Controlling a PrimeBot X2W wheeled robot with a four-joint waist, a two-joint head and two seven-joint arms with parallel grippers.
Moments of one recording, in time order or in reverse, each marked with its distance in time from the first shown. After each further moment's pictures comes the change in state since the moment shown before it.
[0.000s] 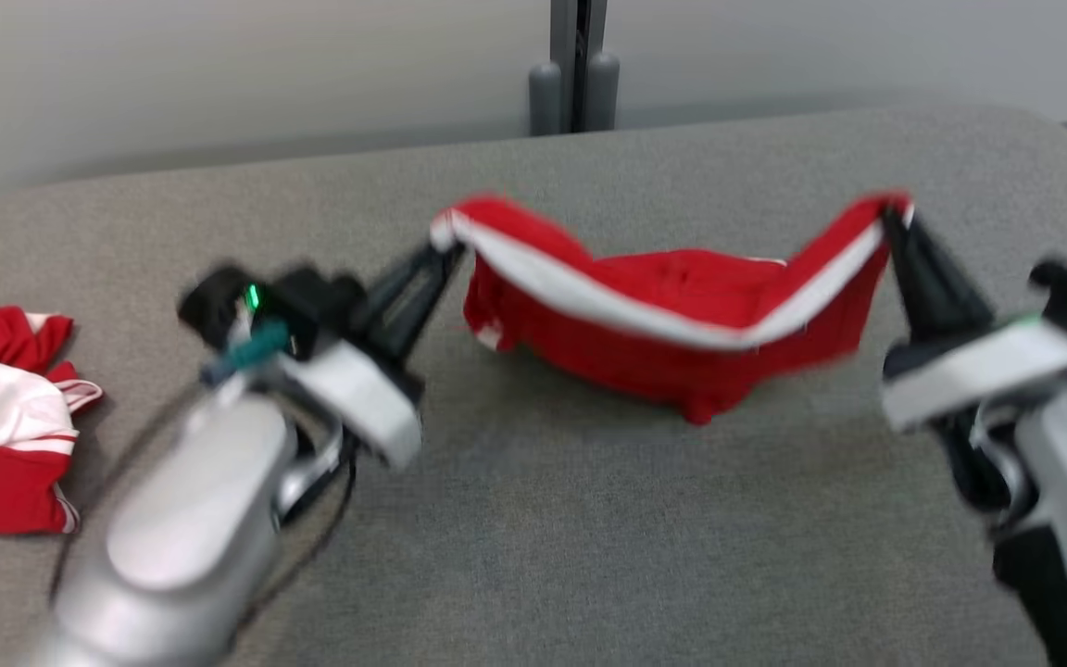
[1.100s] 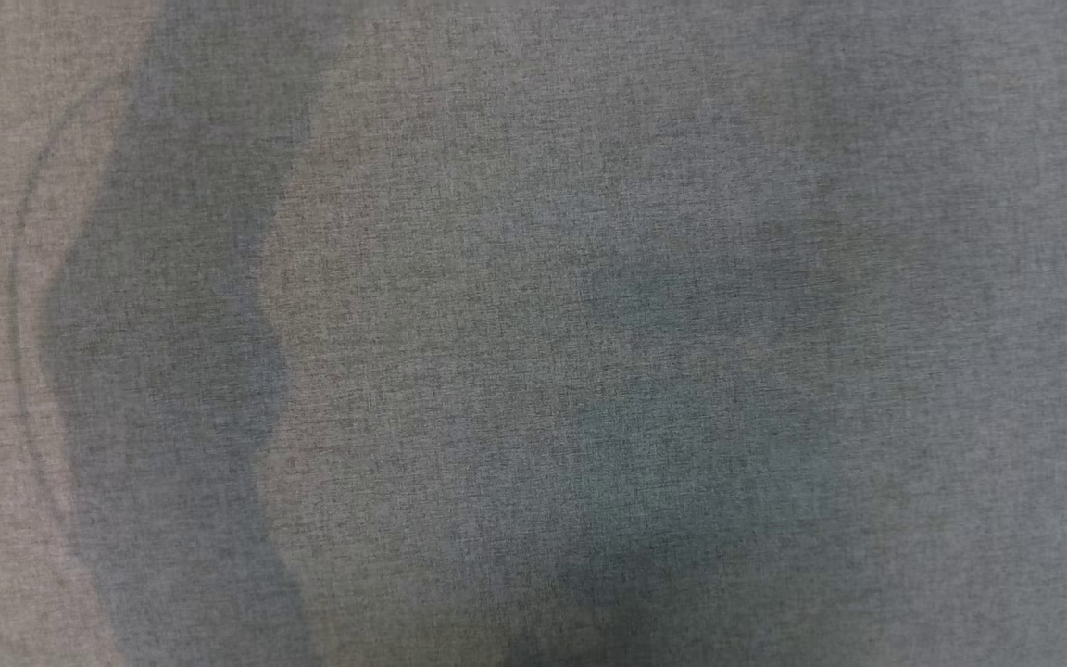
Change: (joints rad) left arm -1.365 -0.022 -0.210 0.481 -0.338 0.000 0.103; right arm -1.370 -0.013 0.033 0.516 0.193 0.000 0.092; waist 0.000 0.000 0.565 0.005
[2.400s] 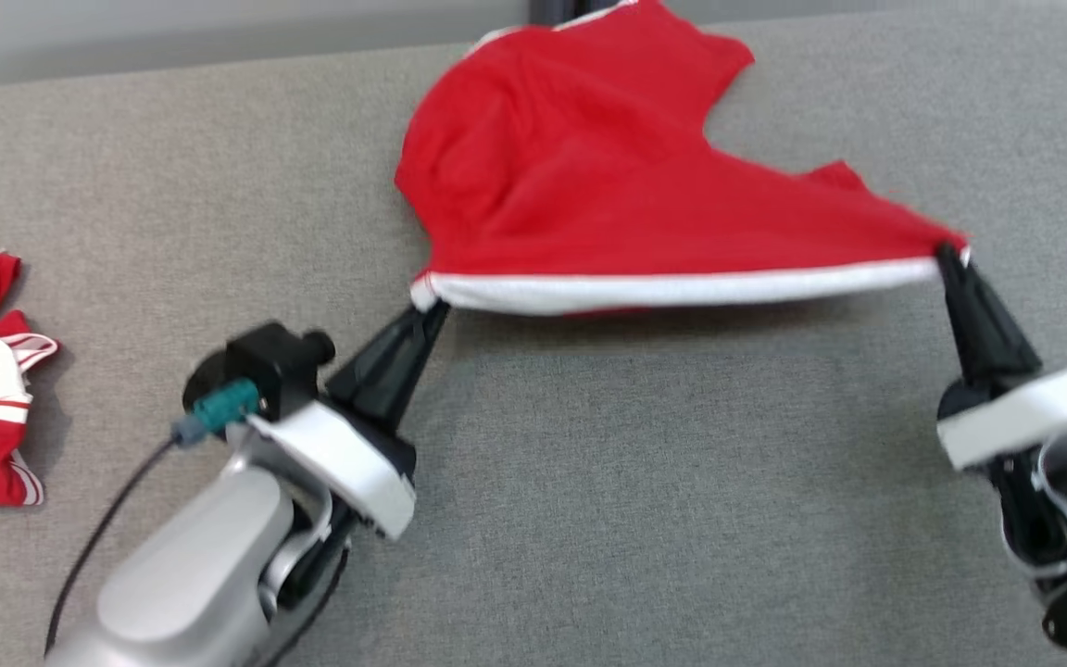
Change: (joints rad) left arm 1.293 0.135 -0.017 -0.504 -0.036 0.111 -0.170; right arm 1.332 -0.118 0.049 -0.512 0.179 0.000 -0.101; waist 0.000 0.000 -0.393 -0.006
